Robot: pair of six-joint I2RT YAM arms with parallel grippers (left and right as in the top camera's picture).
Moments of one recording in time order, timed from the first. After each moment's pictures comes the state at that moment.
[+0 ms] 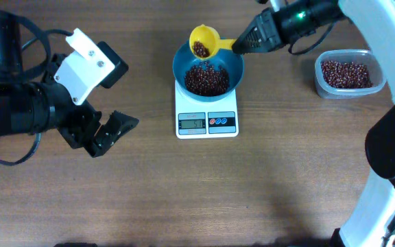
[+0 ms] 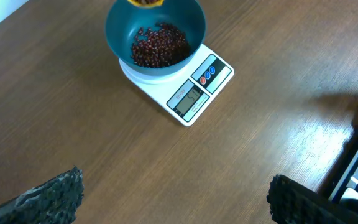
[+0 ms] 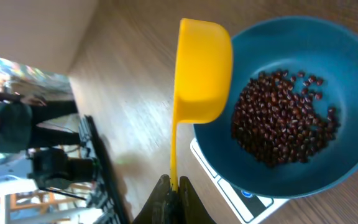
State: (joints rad) left arm -0.04 1.15 1.38 -1.25 0.50 0.69; right arm 0.12 2.02 1.93 -1.31 -0.95 -0.39
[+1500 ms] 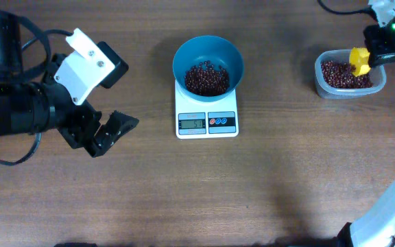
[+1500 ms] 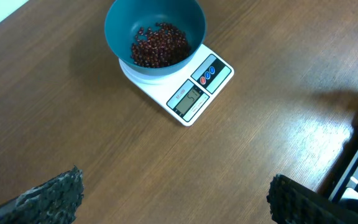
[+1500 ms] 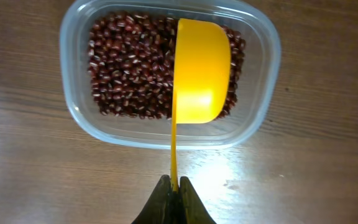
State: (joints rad) left arm -0.04 1.15 1.38 -1.25 0.50 0.69; right arm -0.24 2.02 1.94 -1.39 0.07 -0.34
